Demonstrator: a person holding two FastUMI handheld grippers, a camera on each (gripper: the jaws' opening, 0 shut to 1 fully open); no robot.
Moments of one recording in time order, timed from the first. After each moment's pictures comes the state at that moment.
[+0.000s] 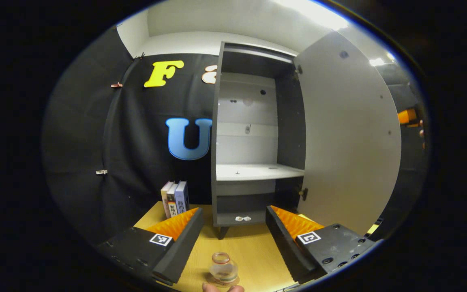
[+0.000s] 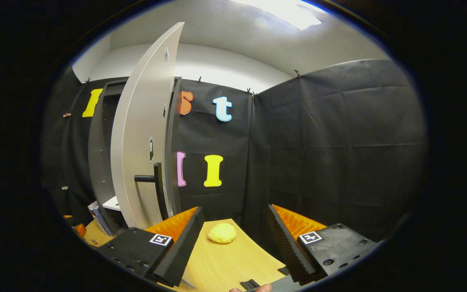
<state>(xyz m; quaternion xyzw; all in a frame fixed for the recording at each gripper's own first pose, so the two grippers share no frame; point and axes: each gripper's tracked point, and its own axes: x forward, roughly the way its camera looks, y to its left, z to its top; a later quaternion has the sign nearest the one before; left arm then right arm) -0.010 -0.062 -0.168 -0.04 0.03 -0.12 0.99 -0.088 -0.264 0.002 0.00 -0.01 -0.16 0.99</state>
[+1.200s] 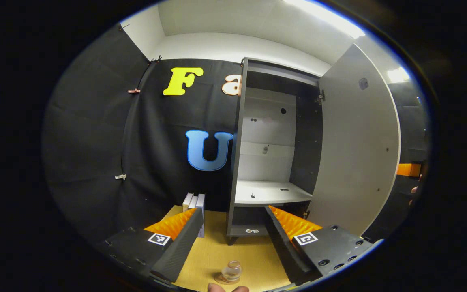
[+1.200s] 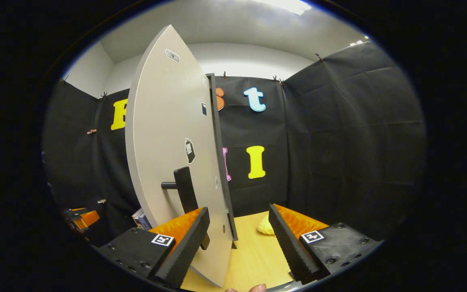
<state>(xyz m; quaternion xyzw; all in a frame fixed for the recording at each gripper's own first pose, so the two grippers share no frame) -0.029 -0.013 -0.072 -0.07 0.04 -0.08 0.99 -0.075 -0.143 -0.004 0.08 0.02 -0.03 1.00</state>
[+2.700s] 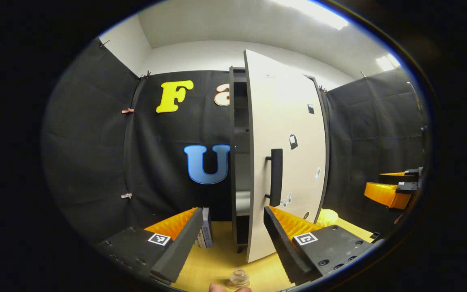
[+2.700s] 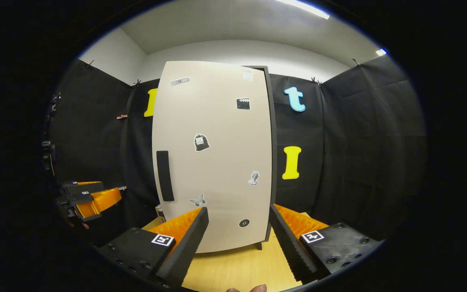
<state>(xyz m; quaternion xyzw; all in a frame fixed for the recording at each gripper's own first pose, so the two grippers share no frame) -0.031 -0.031 -0.028 -0.01 0.01 -0.07 1.00 -0.058 -0.046 -0.023 0.03 0.02 0.06 1.00</state>
